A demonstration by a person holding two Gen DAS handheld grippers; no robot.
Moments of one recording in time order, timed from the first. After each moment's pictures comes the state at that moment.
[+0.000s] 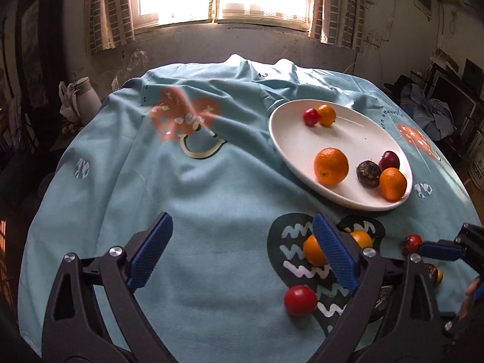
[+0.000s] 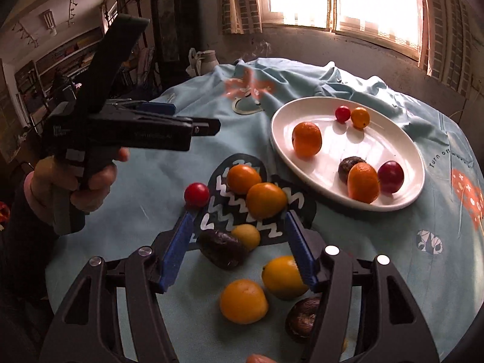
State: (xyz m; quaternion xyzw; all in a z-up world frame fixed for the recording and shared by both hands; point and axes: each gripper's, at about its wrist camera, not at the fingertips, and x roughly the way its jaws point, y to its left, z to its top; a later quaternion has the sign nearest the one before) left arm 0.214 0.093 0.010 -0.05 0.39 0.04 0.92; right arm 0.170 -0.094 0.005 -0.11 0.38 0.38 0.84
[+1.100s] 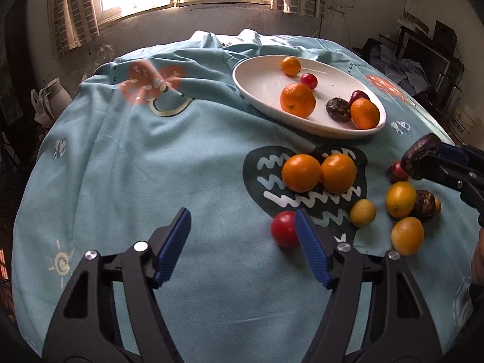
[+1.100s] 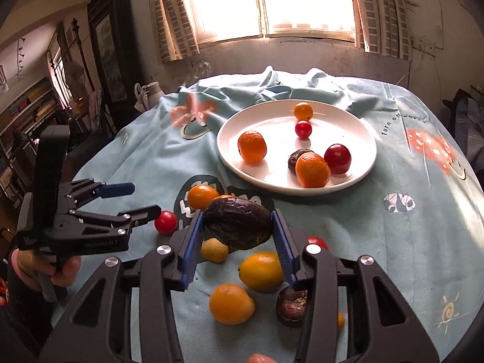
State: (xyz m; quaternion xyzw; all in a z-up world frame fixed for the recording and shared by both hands) left arm 0.177 0.069 -0.022 0.01 0.43 -0.06 0.90; right arm 0.172 -0.126 0.015 -0.01 0.36 0.26 0.89
